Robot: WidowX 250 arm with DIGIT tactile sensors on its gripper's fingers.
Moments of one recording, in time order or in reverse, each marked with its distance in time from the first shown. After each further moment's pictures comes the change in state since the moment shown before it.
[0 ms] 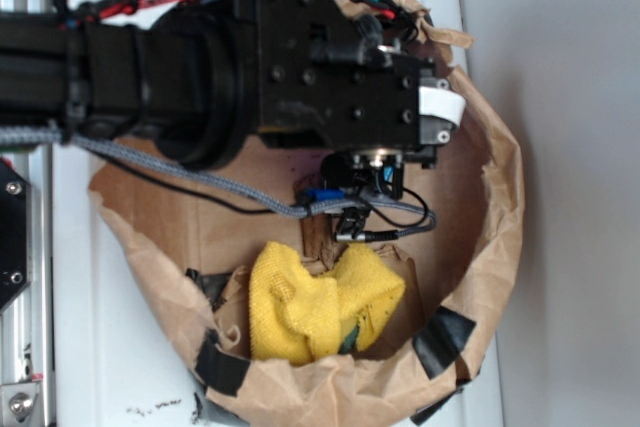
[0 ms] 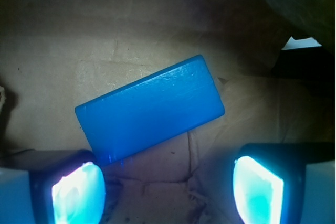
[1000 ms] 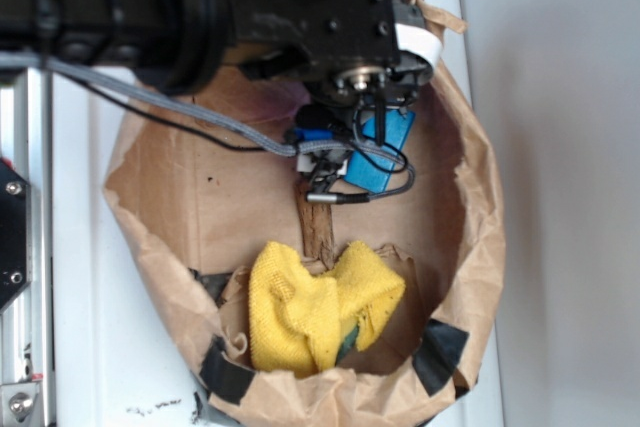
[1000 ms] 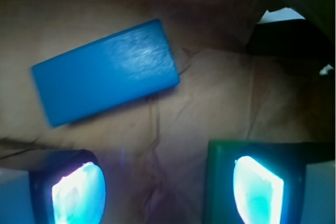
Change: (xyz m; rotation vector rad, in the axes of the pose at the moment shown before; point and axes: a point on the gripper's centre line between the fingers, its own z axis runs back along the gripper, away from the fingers) arm -0.012 0.029 -0.015 -0.012 0.035 -0.056
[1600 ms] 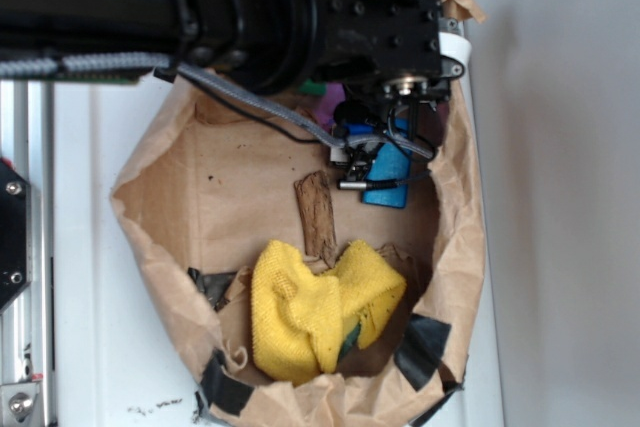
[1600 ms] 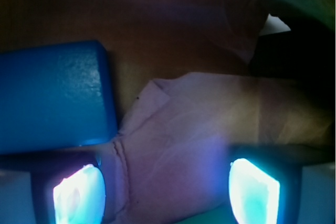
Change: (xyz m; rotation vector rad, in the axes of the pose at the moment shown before) arm 0.019 0.005 -0.022 0.010 0.024 0.011
